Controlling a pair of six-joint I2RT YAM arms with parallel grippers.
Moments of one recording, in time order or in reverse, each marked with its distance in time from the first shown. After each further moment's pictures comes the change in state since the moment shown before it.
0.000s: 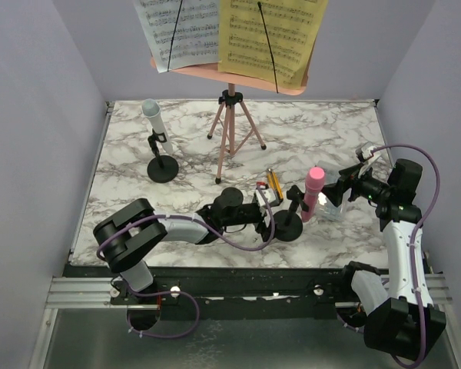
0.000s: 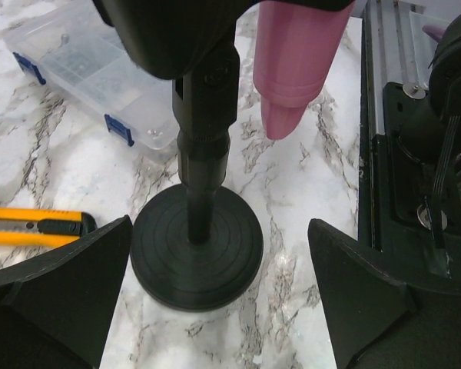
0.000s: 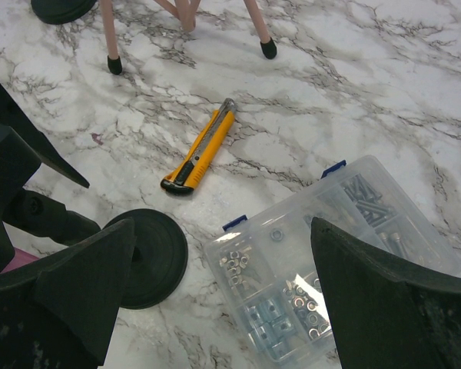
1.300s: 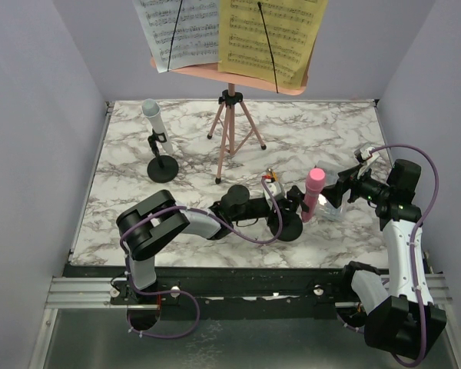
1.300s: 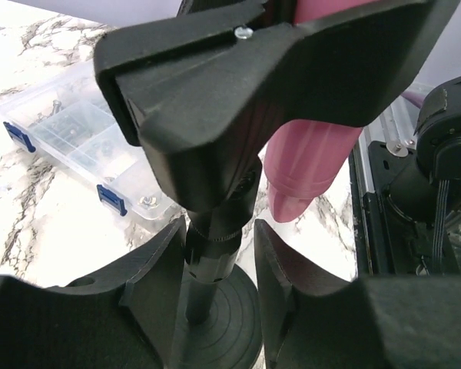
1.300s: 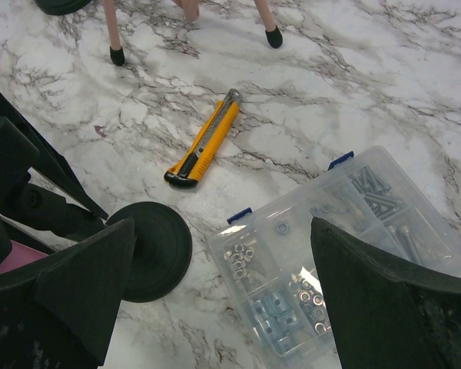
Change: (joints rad) left arm 0.000 0.193 0.115 0.237 0.045 -0.098; right arm 0.000 0.010 0.000 -0.032 -0.002 -0.017
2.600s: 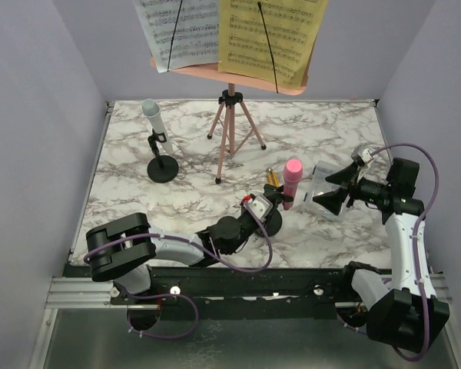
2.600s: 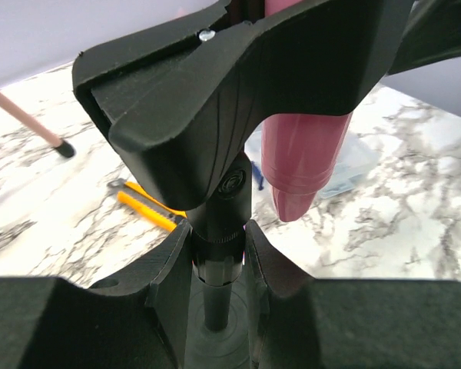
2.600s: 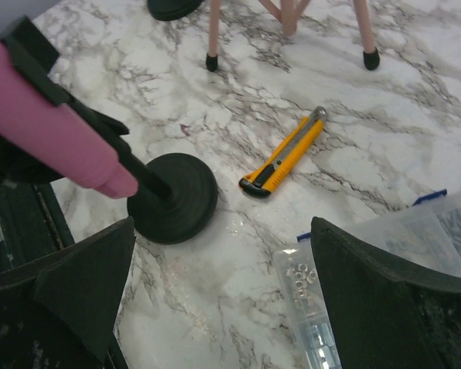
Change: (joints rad) left arm -0.244 -0.274 -0.222 0.002 -0.864 0.145; right arm 0.000 0.043 0.045 -0.150 -0.250 -0.105
